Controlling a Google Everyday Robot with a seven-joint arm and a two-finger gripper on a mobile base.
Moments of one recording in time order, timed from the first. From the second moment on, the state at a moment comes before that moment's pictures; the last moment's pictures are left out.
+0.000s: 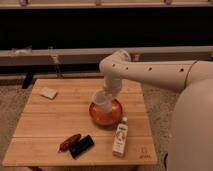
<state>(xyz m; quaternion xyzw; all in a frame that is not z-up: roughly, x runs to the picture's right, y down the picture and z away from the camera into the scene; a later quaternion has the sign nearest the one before) 0.023 0.041 0.765 -0.21 0.19 0.73 0.62</state>
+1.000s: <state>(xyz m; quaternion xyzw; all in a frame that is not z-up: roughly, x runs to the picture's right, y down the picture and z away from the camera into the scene) 0.019 0.036 0.764 -0.21 0.18 0.73 0.62</state>
